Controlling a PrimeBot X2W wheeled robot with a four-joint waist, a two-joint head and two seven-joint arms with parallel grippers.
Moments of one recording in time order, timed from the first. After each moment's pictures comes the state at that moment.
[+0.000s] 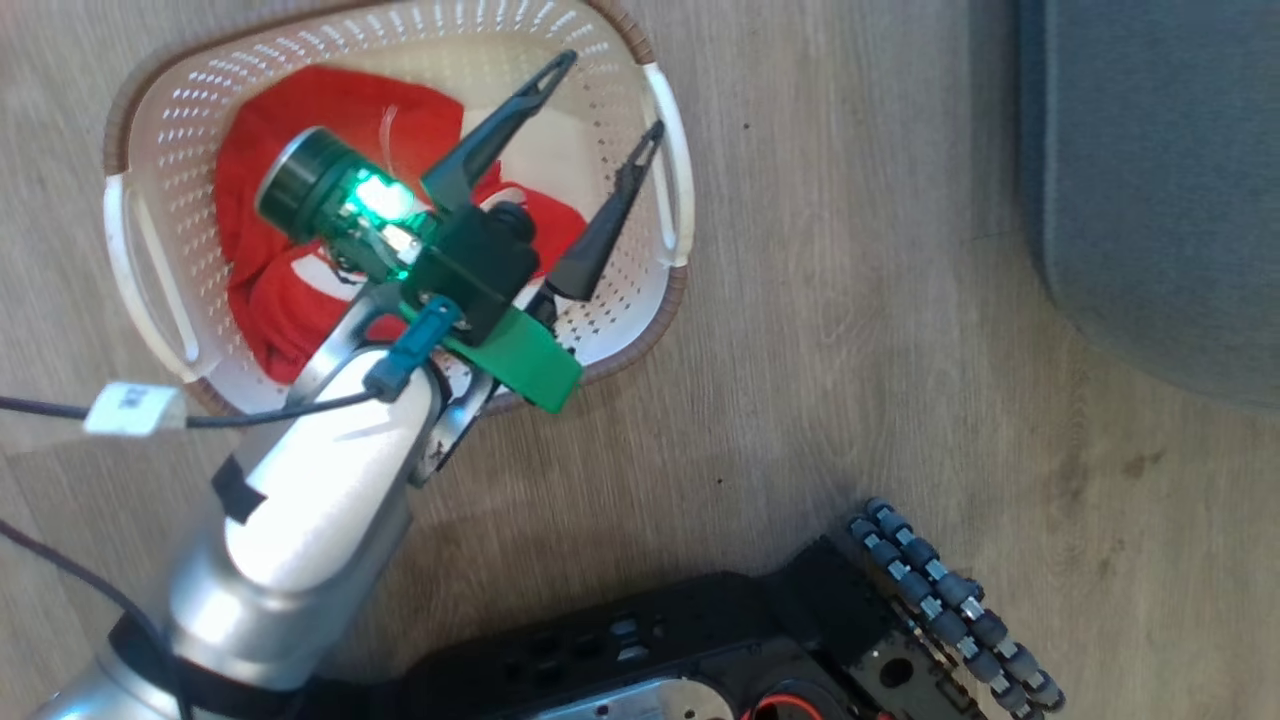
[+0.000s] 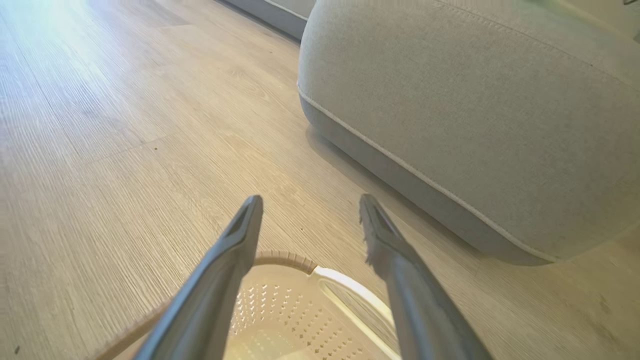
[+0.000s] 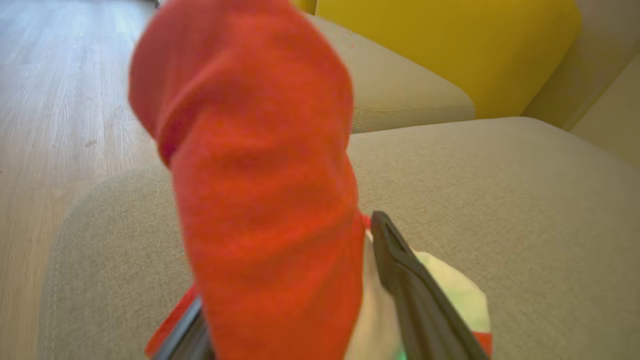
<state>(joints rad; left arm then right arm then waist) -0.69 0.23 -0.61 0.15 -0.15 0.00 -0.23 -1.33 -0.56 -0.32 1.06 0.26 0.12 -0.24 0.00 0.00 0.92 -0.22</state>
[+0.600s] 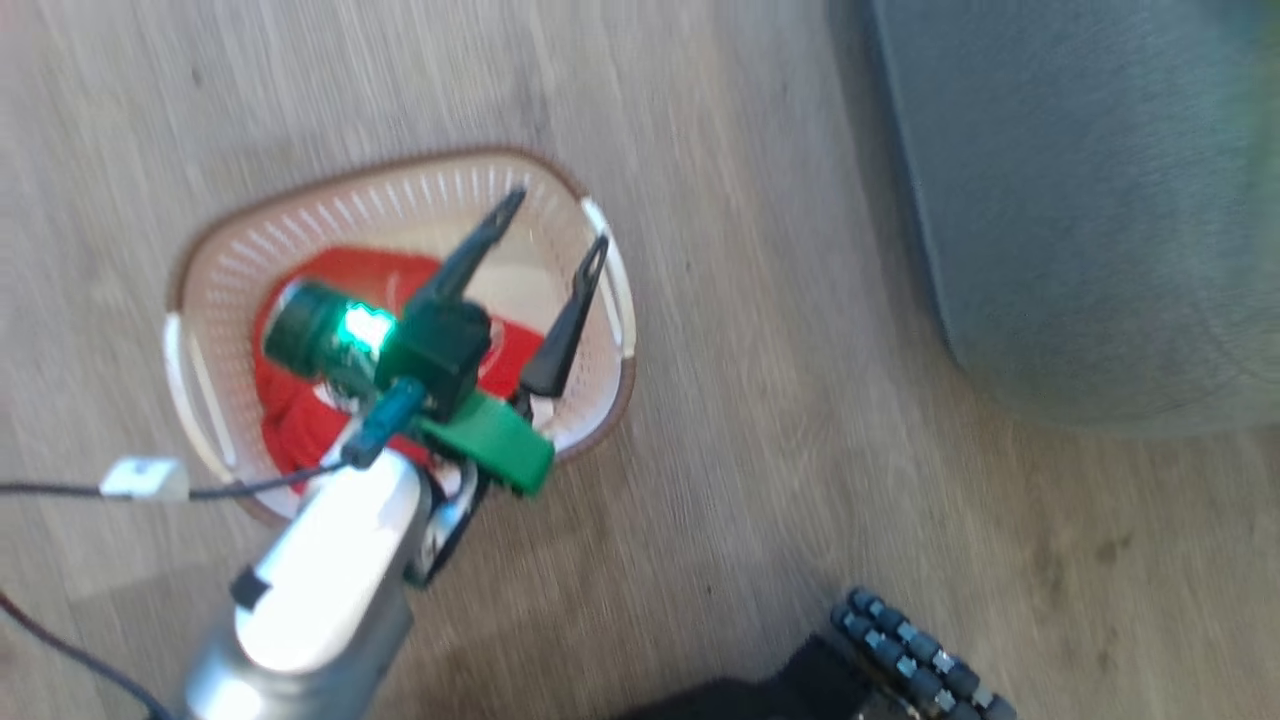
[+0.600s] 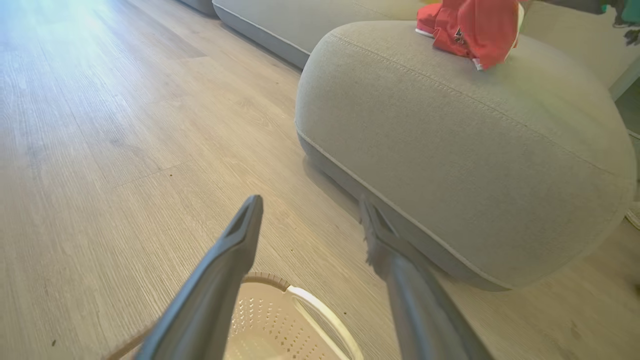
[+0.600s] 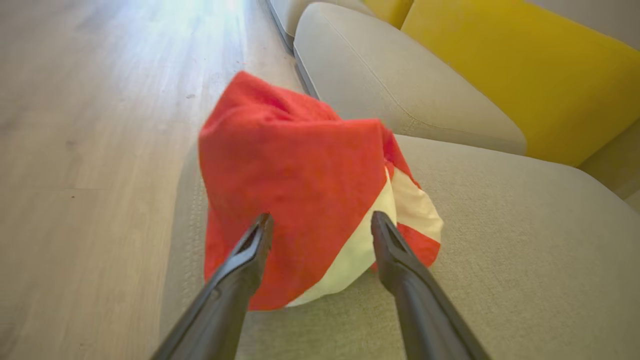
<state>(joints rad) -0.53 0.22 -0.58 0.18 -0.24 0.03 -0.25 -0.93 -0.52 0.04 0.81 0.33 0.12 -0.25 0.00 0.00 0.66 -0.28</state>
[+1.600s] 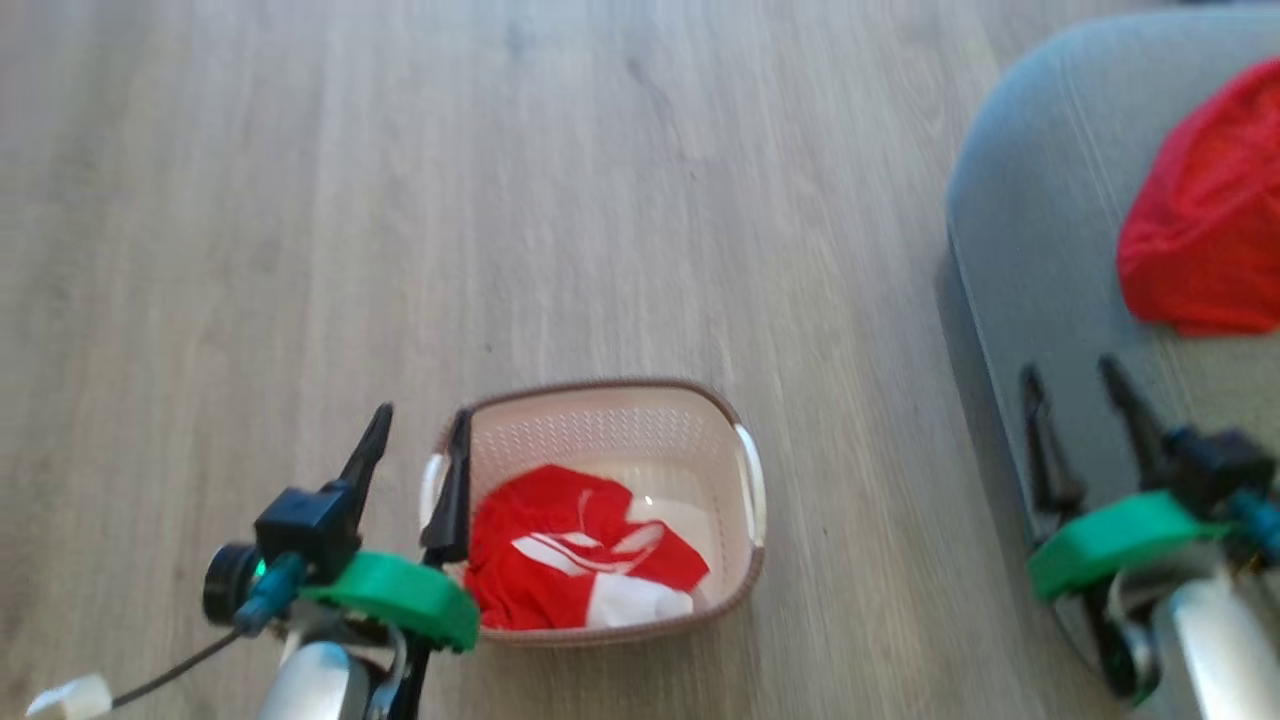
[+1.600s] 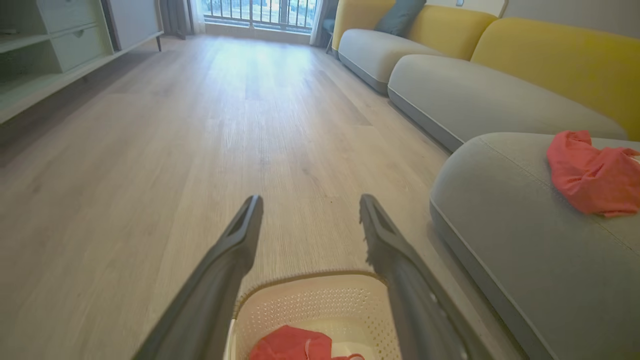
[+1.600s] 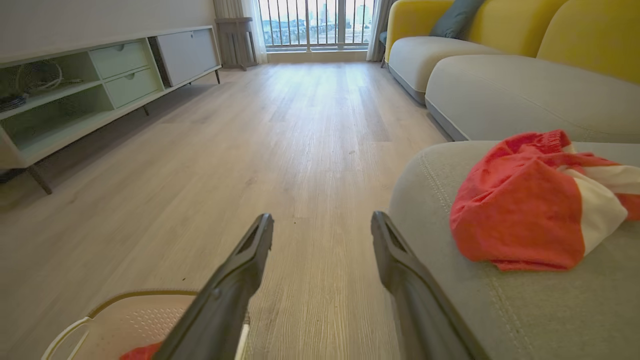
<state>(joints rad) -0.09 0.07 -0.22 0.18 -0.26 0.01 -0.25 -0.14 -0.19 -0.01 0.30 0.22 0.12 -0.24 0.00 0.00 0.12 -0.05</state>
